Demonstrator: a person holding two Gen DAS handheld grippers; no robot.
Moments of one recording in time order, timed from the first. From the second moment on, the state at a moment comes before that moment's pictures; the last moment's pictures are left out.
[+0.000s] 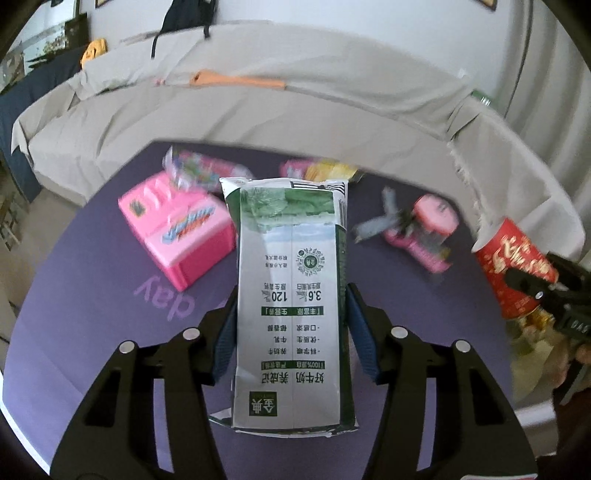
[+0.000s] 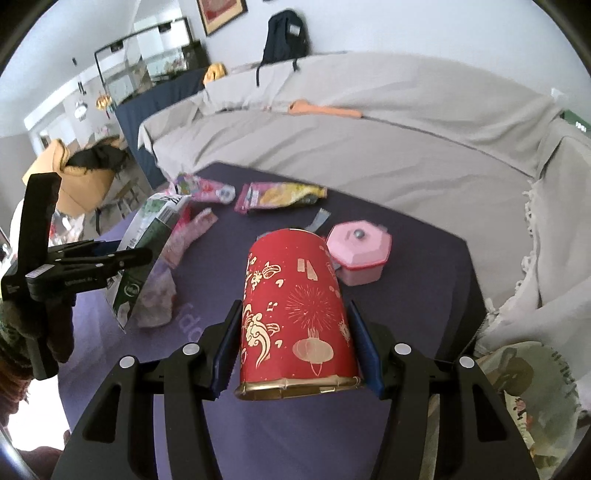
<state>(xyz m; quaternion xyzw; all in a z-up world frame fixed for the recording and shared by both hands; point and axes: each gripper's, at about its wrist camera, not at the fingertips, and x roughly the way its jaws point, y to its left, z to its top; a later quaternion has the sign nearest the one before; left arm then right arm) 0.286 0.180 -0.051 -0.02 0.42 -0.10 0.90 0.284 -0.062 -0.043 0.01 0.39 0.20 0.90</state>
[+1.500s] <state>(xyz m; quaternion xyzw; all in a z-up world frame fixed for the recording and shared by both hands) 0.236 -0.094 0.003 -0.02 0.37 -0.33 0.87 0.173 -0.306 -0.035 0.14 0.28 0.04 0.95</state>
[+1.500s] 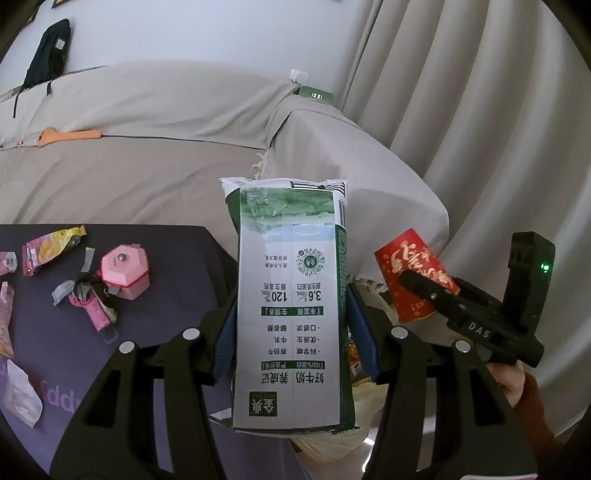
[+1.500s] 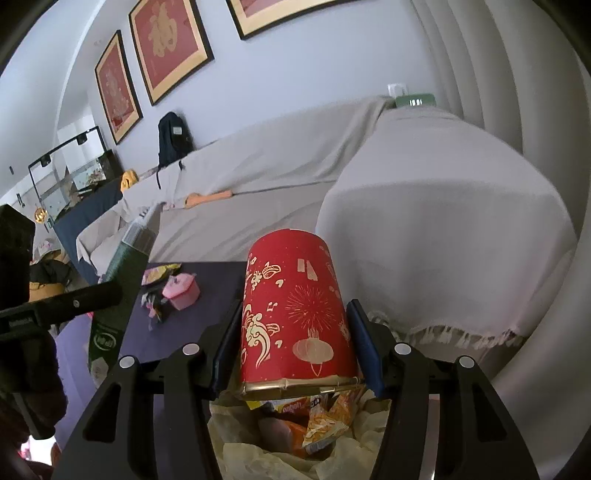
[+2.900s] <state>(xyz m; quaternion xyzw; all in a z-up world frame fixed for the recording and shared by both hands) 0.247 -0.104 -0.033 -0.06 0.38 -0.33 0.86 0.173 -0.307 -0.082 0.12 0.34 -0.04 0.93</state>
